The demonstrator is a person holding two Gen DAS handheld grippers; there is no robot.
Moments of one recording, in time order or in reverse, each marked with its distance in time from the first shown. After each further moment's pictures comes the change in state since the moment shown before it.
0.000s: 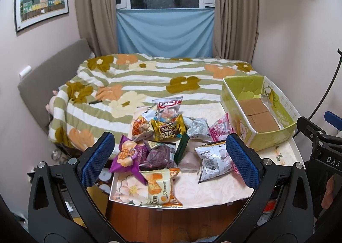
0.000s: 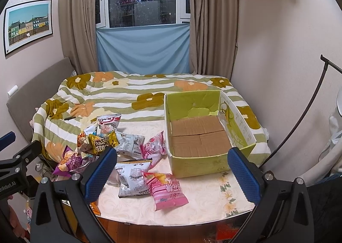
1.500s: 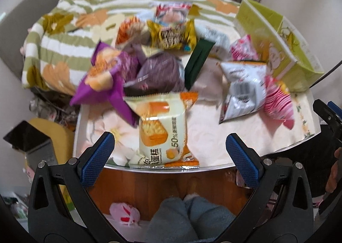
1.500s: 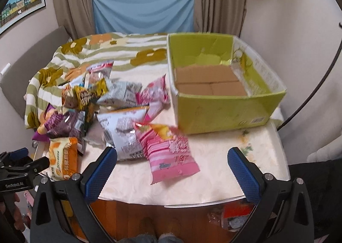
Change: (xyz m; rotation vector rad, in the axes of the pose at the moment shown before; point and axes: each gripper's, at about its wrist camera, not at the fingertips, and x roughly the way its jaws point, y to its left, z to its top) left arm 0.157 0.049 -0.132 -0.079 0.465 -0.121; right arm 0.100 0.002 -0.087 0.007 0.254 0.035
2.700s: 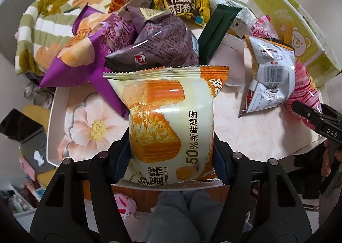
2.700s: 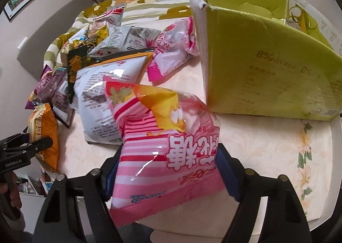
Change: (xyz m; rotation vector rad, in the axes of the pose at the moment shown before) left arm 0.061 0.005 -0.006 -0.029 0.098 0.009; right arm 0.123 -0.014 -0.011 -0.106 0.243 0.250
